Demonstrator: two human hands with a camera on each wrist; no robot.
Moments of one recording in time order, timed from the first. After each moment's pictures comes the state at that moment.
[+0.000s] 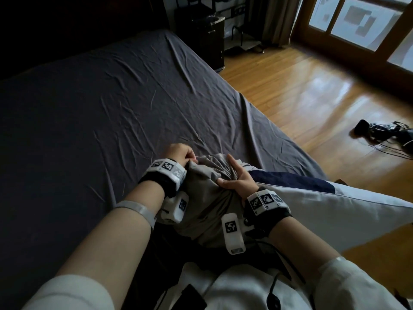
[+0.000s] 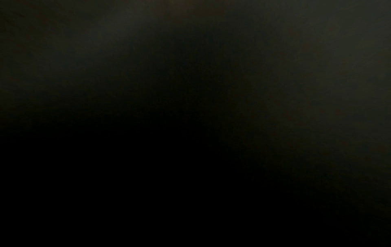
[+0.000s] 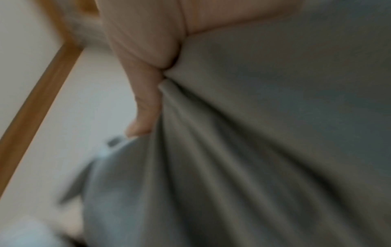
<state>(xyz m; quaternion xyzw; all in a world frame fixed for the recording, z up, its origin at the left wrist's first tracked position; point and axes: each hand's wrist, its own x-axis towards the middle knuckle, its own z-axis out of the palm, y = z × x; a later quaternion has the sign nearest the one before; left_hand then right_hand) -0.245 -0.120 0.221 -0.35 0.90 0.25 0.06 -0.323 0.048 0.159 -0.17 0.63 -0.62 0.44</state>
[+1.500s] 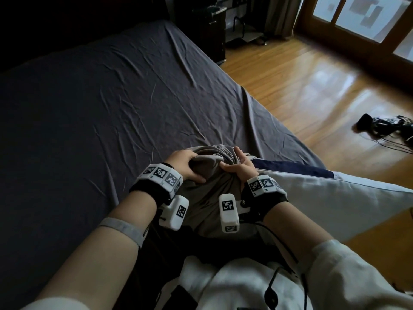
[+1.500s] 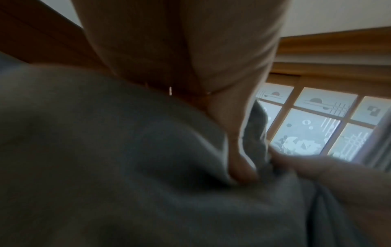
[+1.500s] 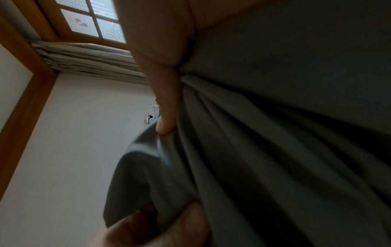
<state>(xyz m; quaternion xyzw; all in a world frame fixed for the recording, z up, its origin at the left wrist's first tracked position) -0.223 -0.103 0.224 -0.29 0.90 0.29 0.13 -0.333 0.029 0.162 -0.02 0.57 -0.69 0.45</state>
